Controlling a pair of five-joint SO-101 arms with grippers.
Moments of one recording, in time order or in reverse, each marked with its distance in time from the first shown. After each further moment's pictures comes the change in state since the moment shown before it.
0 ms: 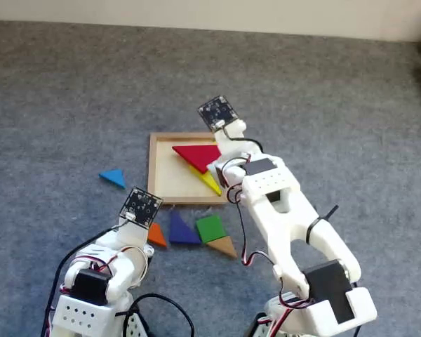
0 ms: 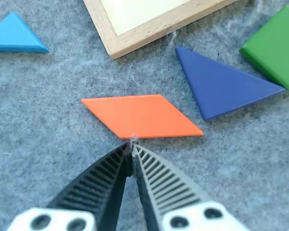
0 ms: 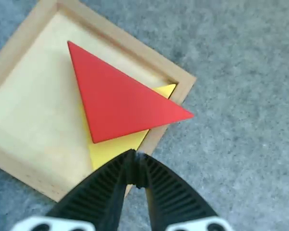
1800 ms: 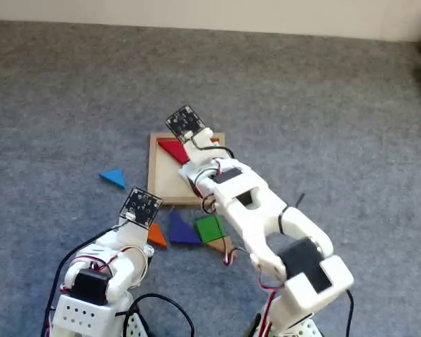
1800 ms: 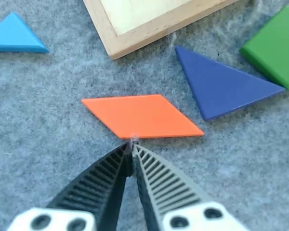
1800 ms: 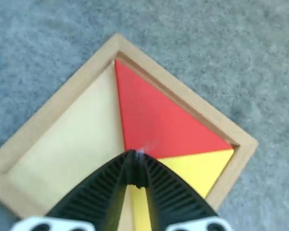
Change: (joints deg) left arm 0.0 0.0 0.0 0.0 0.0; right arm -8.7 9.8 0.4 -17.4 -2.0
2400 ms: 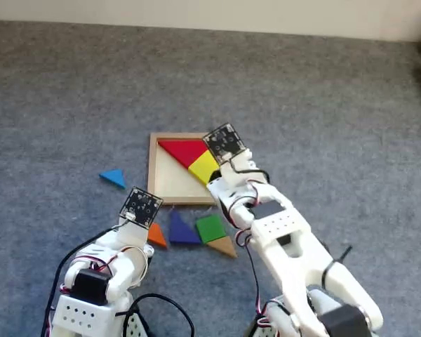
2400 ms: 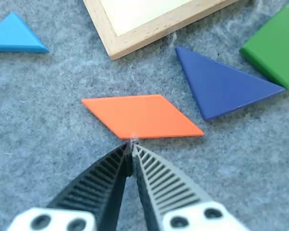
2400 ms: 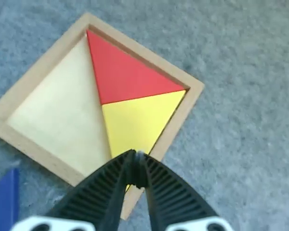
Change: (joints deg) left arm 0.0 0.0 0.0 0.0 0.0; right arm 6.6 -30.2 24.7 0.0 0.0
